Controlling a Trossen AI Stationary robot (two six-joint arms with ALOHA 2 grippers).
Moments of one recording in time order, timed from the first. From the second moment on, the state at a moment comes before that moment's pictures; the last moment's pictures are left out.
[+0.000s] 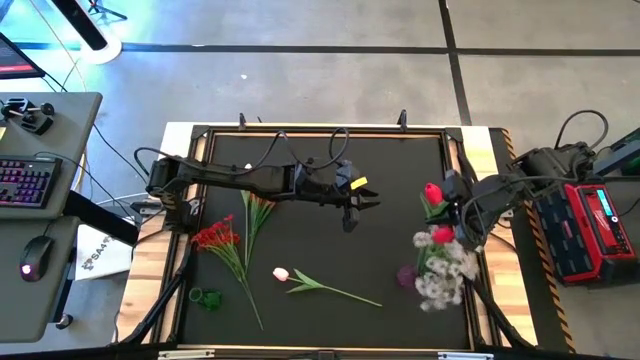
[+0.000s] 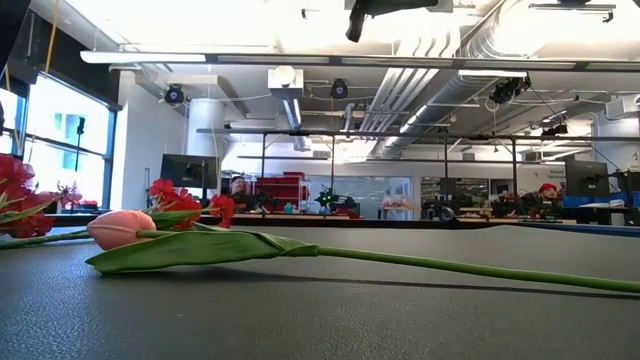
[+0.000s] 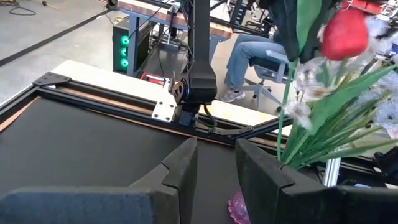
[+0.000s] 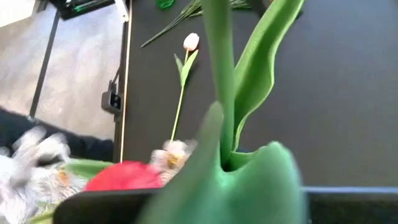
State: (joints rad) left arm -0.03 1.84 1.58 -0.04 -0.05 -0.26; right arm 0.46 0.97 1.41 -1.23 0.17 0.57
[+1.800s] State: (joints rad) left arm -0.03 1.84 1.58 -0.09 -0.06 -0.23; right arm 0.46 1.06 1.41 -1.23 -0.05 0.30
